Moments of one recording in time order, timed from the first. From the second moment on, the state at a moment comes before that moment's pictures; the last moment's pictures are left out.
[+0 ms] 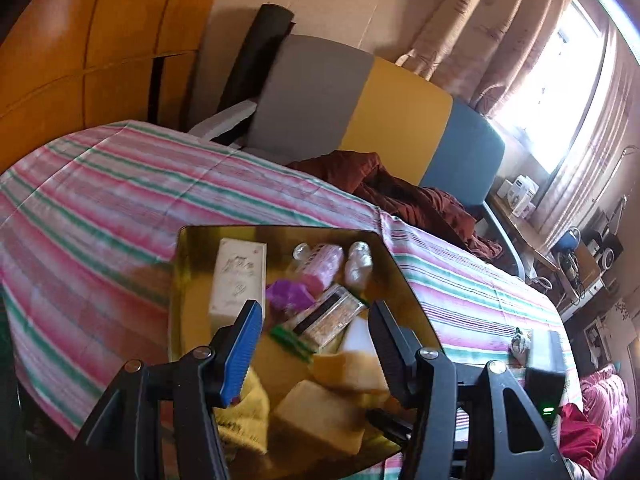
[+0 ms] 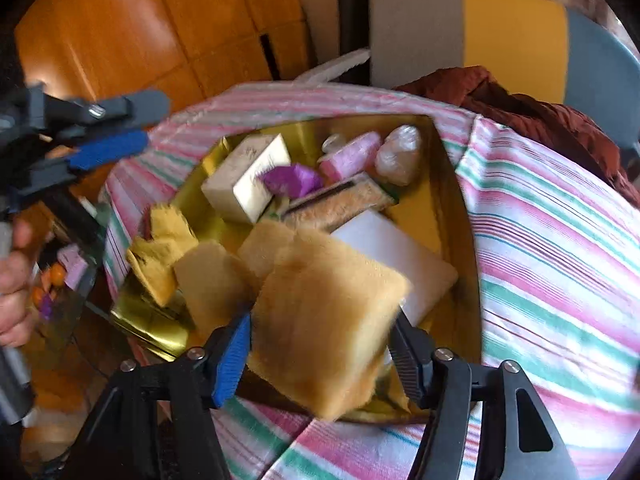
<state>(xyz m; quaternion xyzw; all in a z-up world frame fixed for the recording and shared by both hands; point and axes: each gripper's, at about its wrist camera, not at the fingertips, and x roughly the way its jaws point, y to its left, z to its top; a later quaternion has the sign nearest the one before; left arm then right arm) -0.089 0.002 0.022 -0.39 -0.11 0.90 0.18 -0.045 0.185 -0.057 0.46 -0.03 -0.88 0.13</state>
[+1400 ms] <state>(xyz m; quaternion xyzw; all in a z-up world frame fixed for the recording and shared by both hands) -0.020 0.017 0.012 -0.35 0.03 0.93 0.11 -0.002 0.203 -0.028 0.42 -0.07 -0.90 0.09</state>
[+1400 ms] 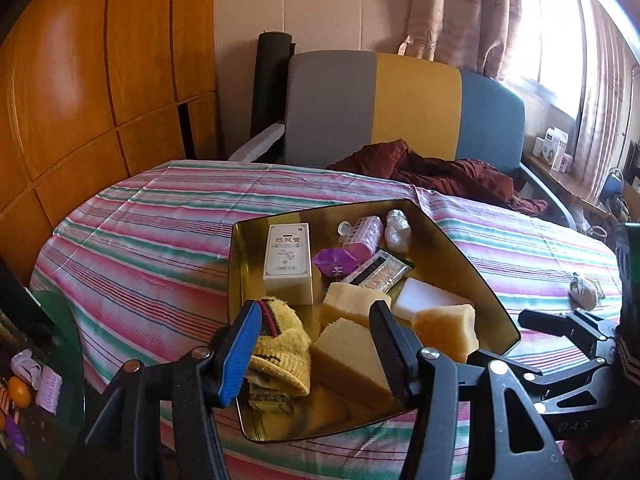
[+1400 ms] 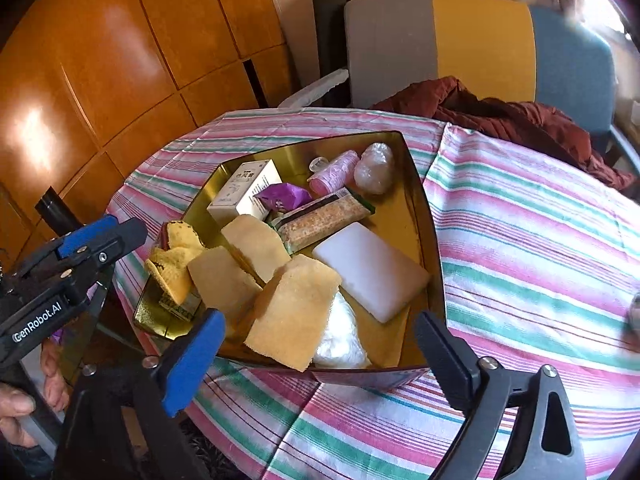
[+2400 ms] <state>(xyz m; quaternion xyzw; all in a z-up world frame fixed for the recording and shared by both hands) -0.019 0.048 0.027 -0.34 0.03 0.93 0.17 0.043 0.378 -0.021 0.41 -0.08 -0.90 -0.13</state>
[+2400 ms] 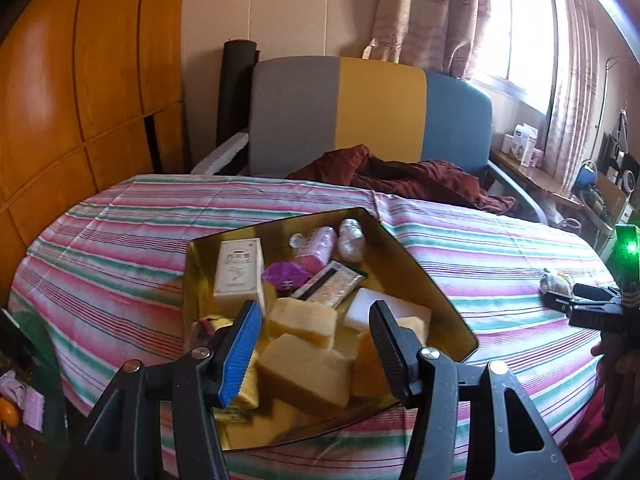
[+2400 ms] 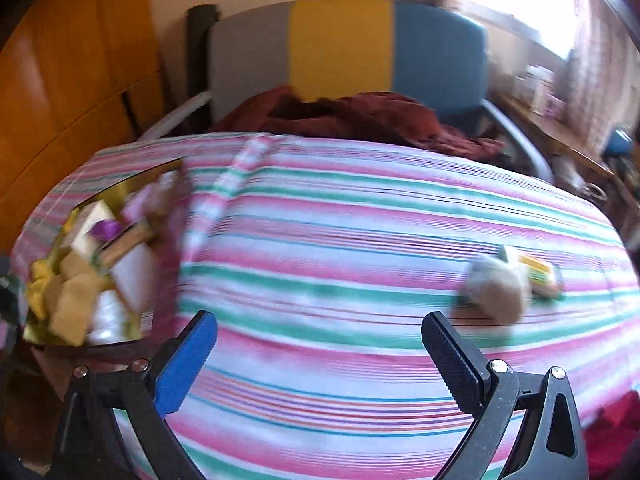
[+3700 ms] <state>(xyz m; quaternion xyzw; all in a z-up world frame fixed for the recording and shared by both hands) -0.010 0.415 -0.030 -0.47 0.14 0.74 0.46 0.140 0.613 -0.051 0.43 -0.27 -0.78 -0.36</state>
